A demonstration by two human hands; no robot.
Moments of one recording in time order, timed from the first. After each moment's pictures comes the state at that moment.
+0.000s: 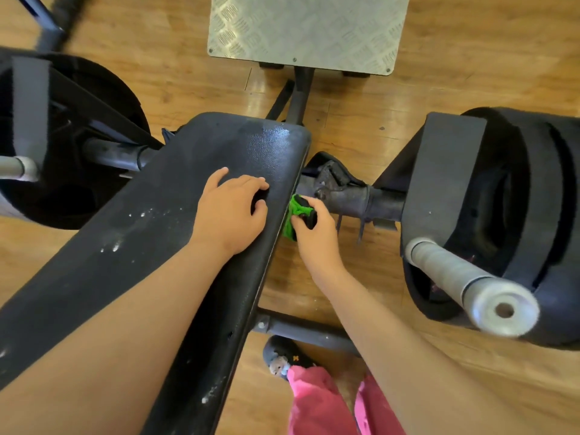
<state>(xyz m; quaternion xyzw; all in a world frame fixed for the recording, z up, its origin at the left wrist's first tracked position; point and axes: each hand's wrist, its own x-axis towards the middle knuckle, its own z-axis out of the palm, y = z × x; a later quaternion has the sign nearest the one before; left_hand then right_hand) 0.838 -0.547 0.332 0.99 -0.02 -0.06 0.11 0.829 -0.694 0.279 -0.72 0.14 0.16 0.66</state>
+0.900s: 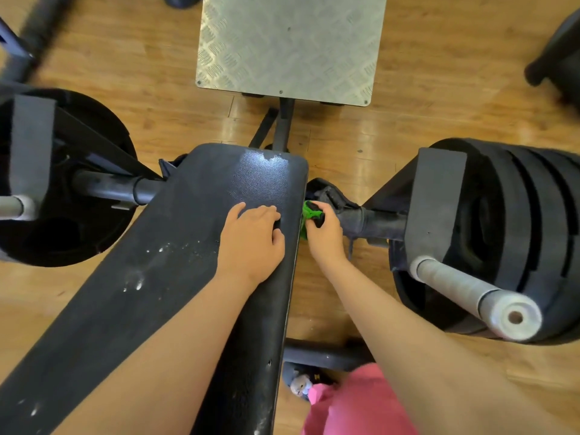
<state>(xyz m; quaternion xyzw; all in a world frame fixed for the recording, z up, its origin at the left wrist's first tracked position) 0.839 -0.546 0.321 0.99 -0.03 -0.05 0.15 0.869 -0.680 0.271 -0.79 0.18 0.11 0.57</state>
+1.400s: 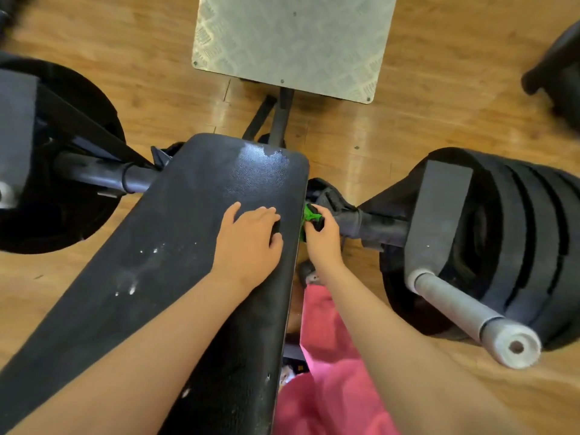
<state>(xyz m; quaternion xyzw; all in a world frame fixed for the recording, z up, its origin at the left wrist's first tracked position) 0.843 -0.538 0.324 0.98 -0.03 -0.08 0.18 0.875 -0.677 0.253 -0.78 0.20 0.11 0.58</state>
